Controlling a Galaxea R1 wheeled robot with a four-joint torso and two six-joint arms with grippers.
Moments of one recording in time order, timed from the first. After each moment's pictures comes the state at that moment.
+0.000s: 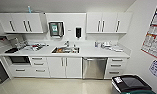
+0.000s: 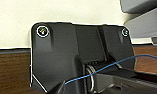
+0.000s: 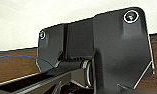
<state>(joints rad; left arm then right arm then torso) 1.44 2.80 -2.38 0.01 0.01 0.01 -1.49 2.78 -2.29 -0.07 0.03 0.15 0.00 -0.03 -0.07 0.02</state>
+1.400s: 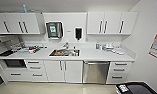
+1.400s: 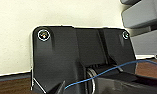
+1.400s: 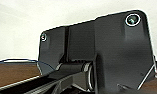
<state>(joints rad) 1.43 2.79 -2.38 0.01 0.01 0.01 -1.49 2.78 -2.29 -0.07 0.03 0.15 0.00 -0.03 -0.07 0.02</state>
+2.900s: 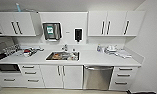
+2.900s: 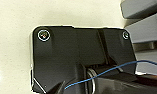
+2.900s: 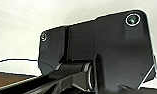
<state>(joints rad) 1.43 2.79 -2.38 0.01 0.01 0.01 -1.49 2.78 -2.29 -0.07 0.03 0.15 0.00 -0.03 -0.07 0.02</state>
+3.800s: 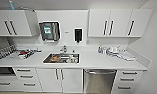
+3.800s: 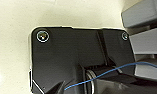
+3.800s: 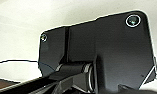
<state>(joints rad) 1.42 2.80 -2.38 0.01 0.01 0.01 -1.48 2.78 -2.29 -0.07 0.03 0.15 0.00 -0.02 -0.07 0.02</state>
